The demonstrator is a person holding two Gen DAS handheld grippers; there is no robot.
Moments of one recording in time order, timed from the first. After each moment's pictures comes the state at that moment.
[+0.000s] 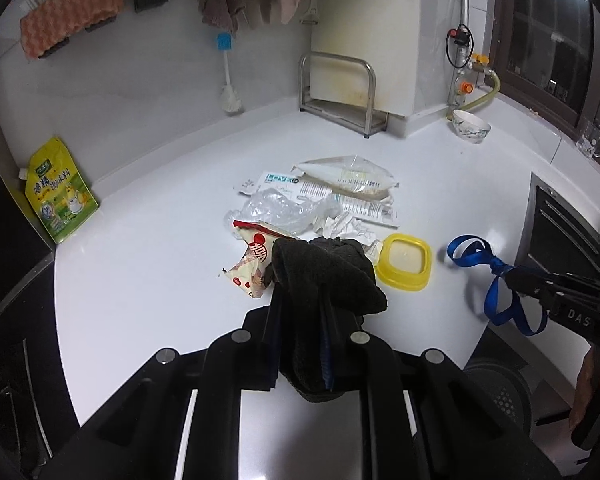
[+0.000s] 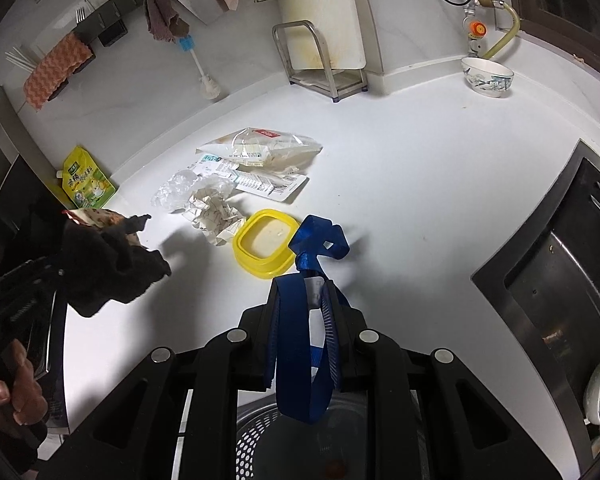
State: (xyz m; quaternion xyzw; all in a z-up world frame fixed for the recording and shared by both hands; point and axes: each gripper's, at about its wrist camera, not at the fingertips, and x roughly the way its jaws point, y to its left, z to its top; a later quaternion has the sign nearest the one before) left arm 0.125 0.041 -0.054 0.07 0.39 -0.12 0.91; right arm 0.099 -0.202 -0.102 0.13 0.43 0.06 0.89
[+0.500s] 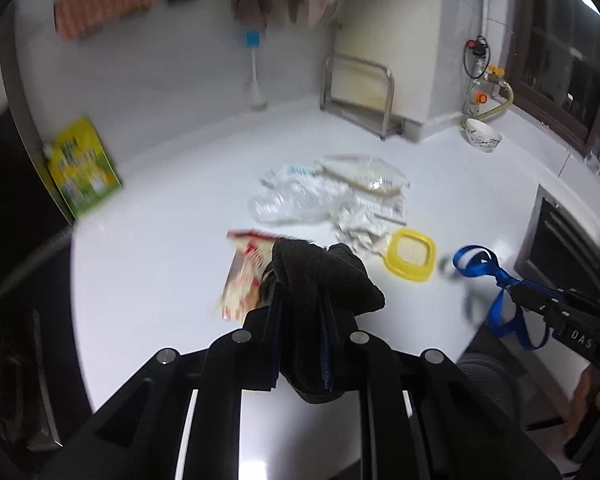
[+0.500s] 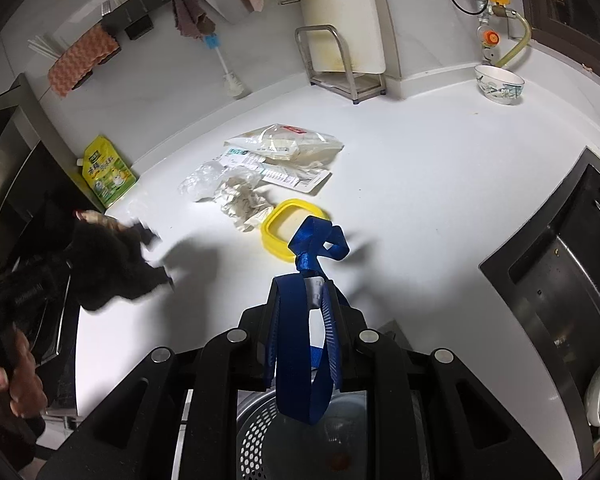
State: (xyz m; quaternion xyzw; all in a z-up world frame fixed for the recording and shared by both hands) left arm 0.104 0.053 -0.039 0.06 0.39 -0.08 0.92; right arm 0.074 -0.189 -0.090 0.12 0.43 0.09 0.89
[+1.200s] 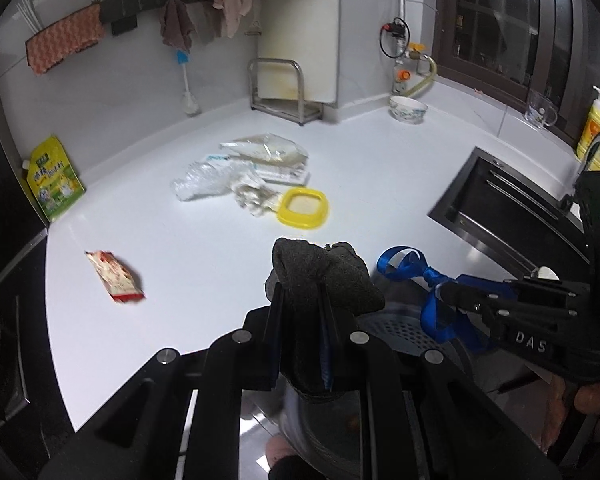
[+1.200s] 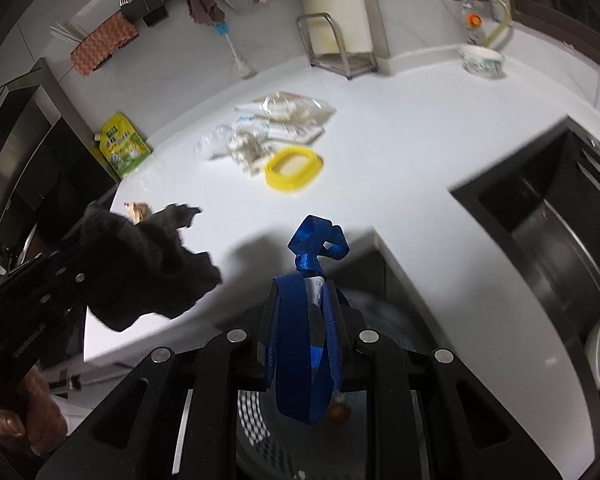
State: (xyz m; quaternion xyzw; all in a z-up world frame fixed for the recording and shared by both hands) left arm -0.006 -0.031 -0.058 0.07 0.39 -0.15 0.91; right arm -0.025 -0.210 -0.103 0.12 0.45 0.09 0.88
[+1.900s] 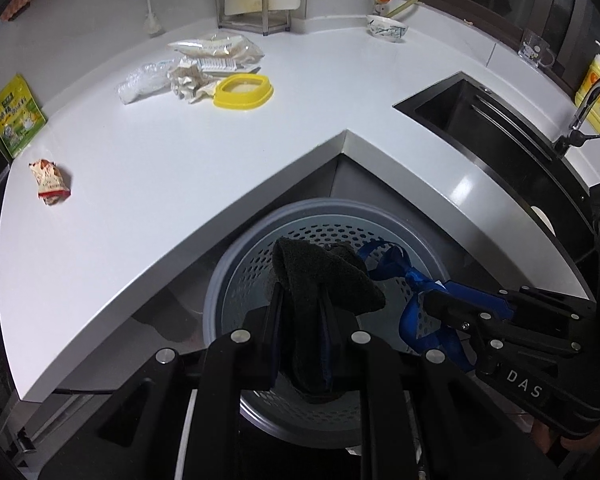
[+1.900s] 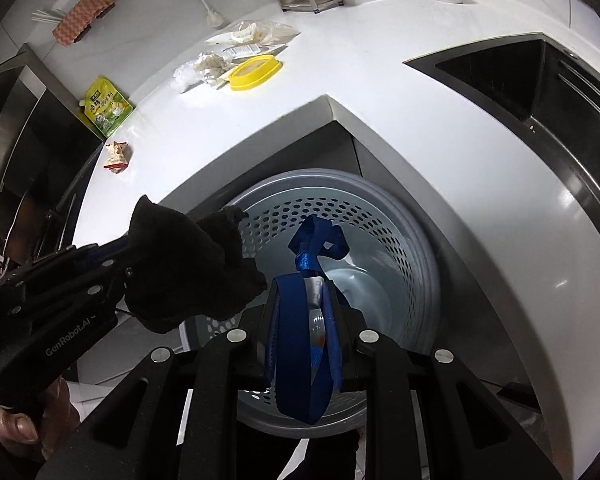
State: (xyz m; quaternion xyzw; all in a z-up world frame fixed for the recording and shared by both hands) left arm -0.042 -0.078 -0.142 0.06 0.50 -0.16 0.85; right arm -0.082 -0.226 -0.171 0.15 0.51 0.09 0.84
